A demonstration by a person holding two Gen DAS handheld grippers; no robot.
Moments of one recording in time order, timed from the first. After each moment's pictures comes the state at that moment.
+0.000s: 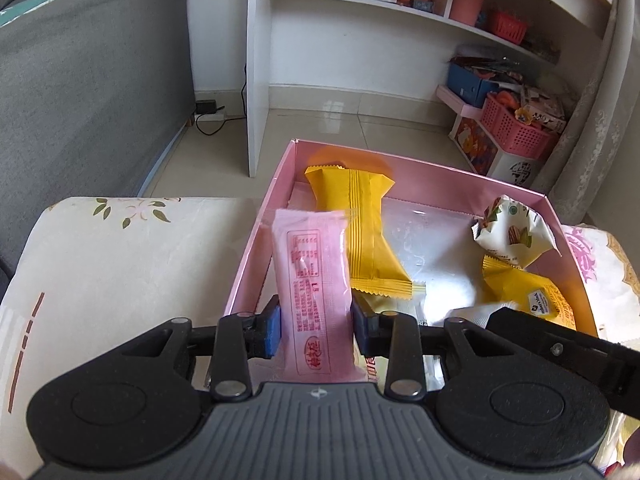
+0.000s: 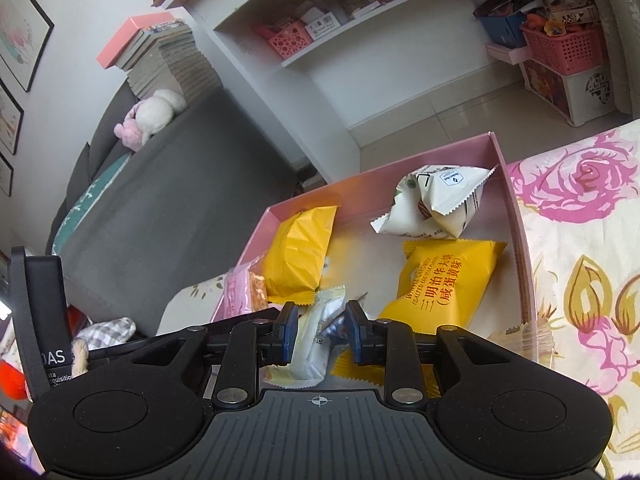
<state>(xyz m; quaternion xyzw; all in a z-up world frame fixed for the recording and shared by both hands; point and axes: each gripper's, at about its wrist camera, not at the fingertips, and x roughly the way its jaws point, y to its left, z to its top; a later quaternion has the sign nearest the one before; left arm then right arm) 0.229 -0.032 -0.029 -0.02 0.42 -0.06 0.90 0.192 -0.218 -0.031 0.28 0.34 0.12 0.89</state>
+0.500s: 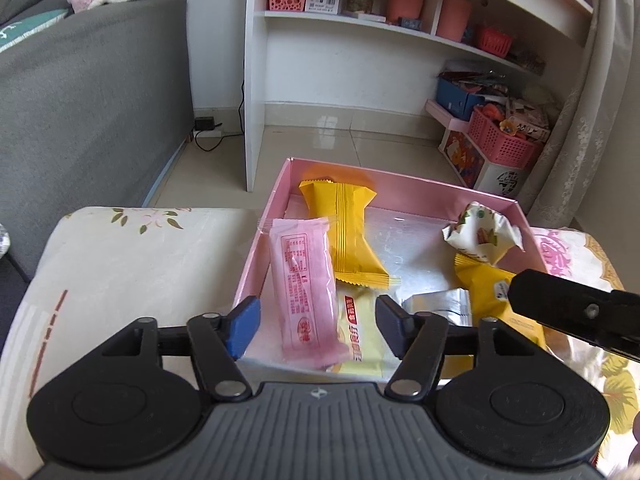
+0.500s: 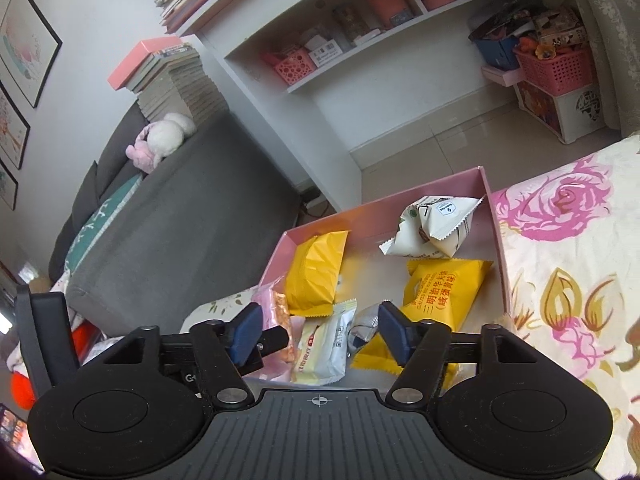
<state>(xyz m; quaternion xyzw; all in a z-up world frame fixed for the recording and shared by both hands) 0.200 -0.030 -0.006 -0.02 0.40 -0.07 0.91 0.162 -0.224 0.004 0.29 0.32 0.11 0.90</state>
